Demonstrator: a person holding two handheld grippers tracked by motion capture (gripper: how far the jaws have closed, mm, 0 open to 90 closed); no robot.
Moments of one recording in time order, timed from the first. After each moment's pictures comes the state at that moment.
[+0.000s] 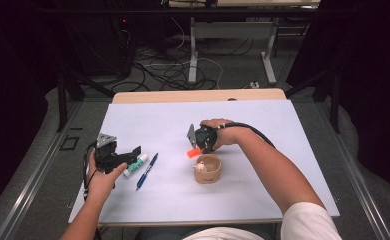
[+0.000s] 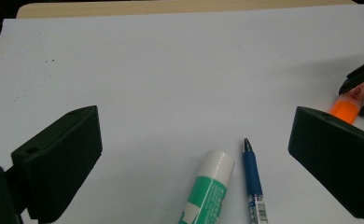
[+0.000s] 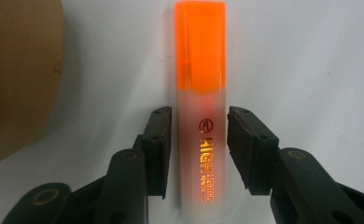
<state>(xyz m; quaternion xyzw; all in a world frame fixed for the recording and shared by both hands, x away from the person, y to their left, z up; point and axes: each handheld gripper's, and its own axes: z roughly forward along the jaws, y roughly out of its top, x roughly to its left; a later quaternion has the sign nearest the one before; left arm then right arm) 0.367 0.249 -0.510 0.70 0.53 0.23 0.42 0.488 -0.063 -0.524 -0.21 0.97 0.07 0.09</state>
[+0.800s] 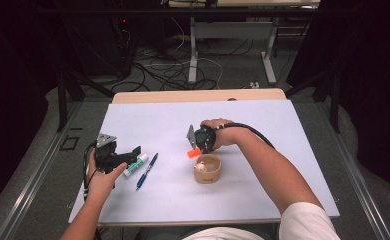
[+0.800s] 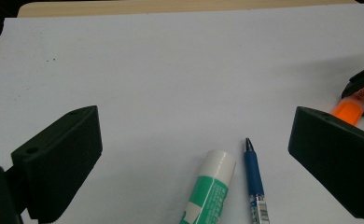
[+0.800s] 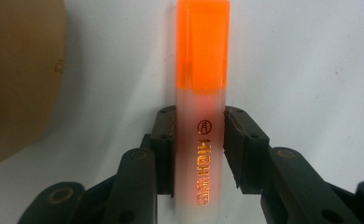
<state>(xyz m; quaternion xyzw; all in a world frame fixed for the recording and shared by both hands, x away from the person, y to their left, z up) 0.367 0.249 -0.510 0.70 0.53 0.23 0.42 0.488 -0.062 -0.528 -0.21 0.97 0.07 0.09</state>
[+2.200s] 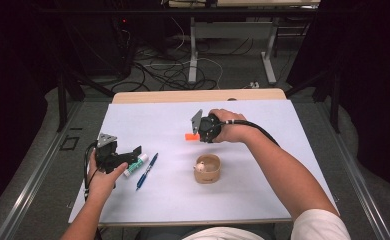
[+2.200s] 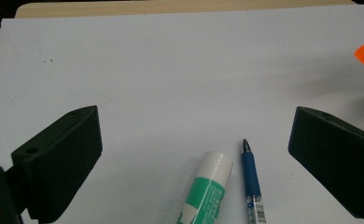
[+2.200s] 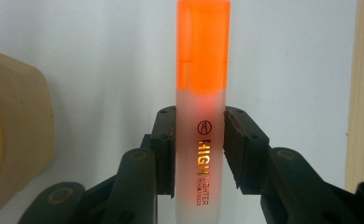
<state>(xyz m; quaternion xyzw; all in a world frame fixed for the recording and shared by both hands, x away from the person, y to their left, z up) 0.367 0.247 -0.509 0.70 0.53 0.23 0.42 0.477 -0.080 -0.479 -0.07 0.97 0.17 0.17</state>
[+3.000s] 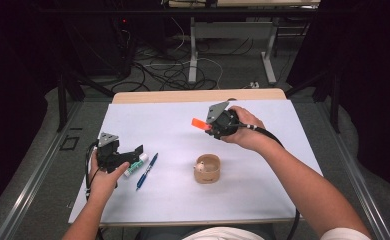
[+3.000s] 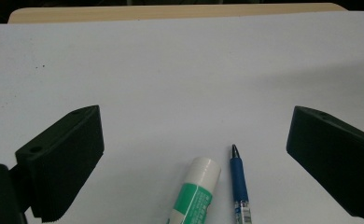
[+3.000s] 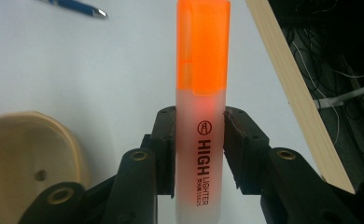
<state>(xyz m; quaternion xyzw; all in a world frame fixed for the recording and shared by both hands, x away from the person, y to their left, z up) 0.366 0.241 -0.505 0.70 0.53 0.22 0.43 0.438 -0.121 -0.433 0.09 0.93 0.29 0.22</state>
